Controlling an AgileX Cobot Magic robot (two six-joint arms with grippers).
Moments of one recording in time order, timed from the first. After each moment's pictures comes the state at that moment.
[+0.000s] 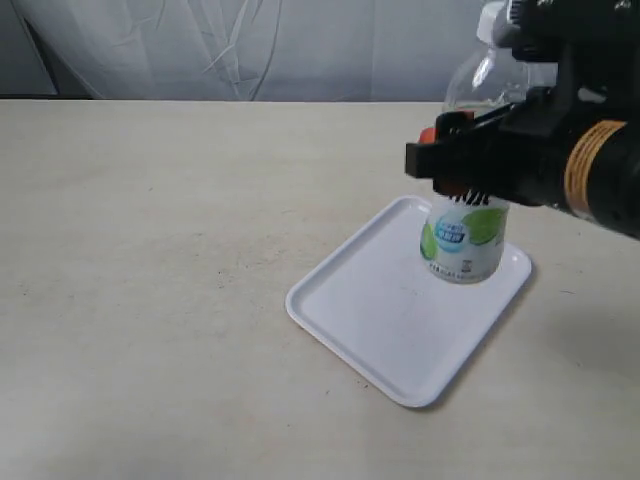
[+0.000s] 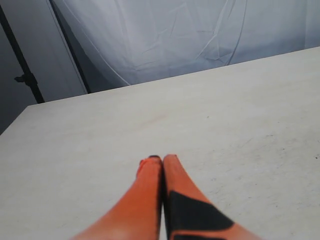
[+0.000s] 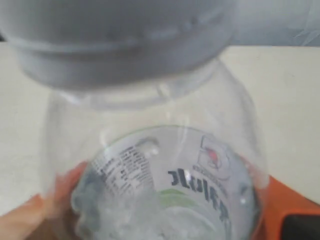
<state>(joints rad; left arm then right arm) -0.04 0.00 0.00 0.05 0.25 0.11 0.92 1.14 -0.71 -1.18 0.48 1.50</state>
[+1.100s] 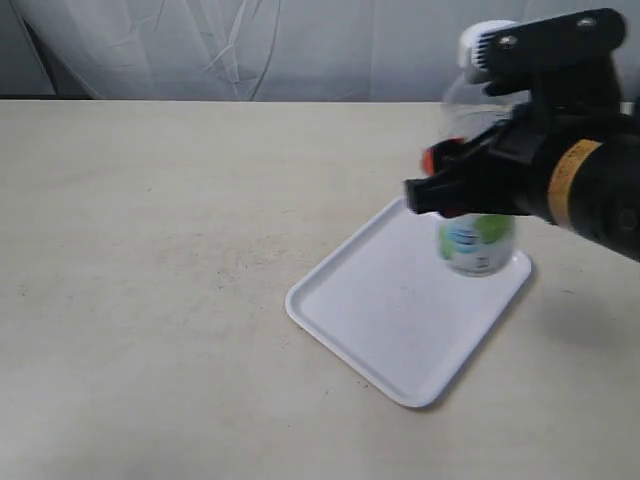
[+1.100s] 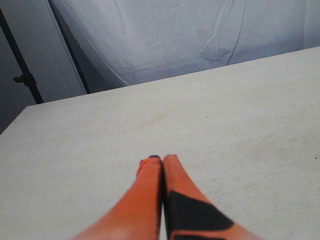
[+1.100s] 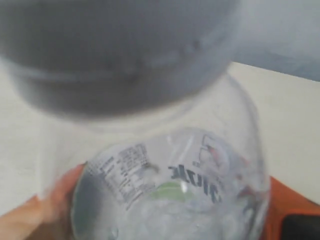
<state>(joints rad) -0.04 0.00 0.00 0.05 0.25 0.11 0.89 1.20 -0.68 -1.31 0.47 1.43</state>
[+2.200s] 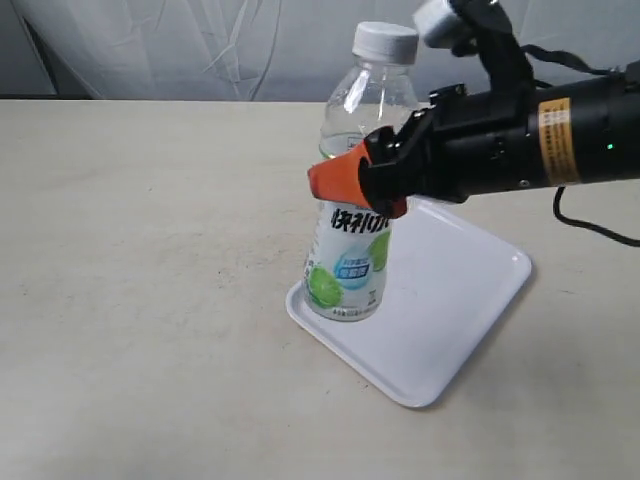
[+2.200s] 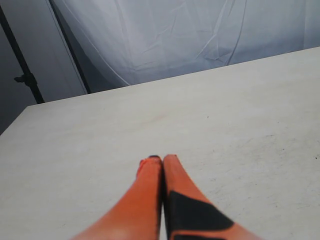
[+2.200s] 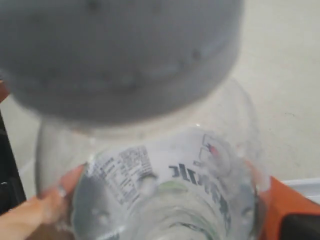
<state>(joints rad) -0.04 0.00 0.00 0.05 0.25 0.11 0.52 1.36 -0.82 -1.75 -0.69 1.82</state>
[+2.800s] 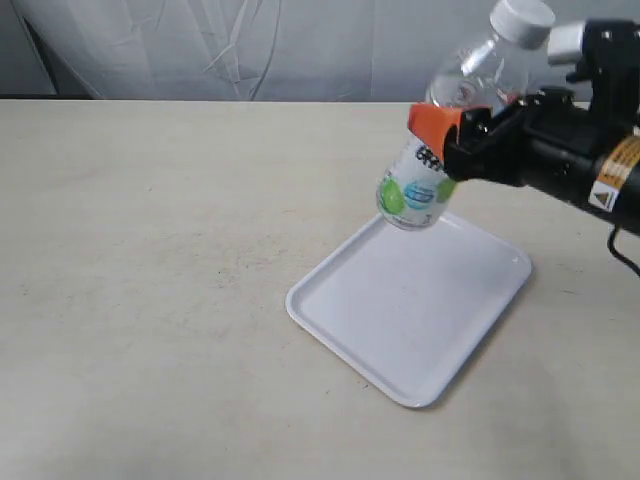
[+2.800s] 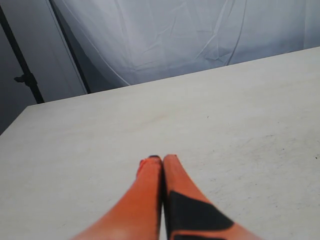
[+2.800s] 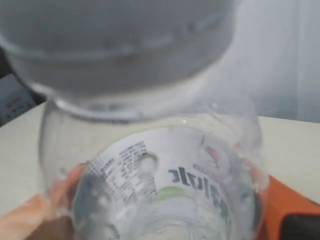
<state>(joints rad) -0.04 0.00 0.00 0.05 0.25 0.11 0.34 1.41 -0.52 -0.67 -0.76 0.69</state>
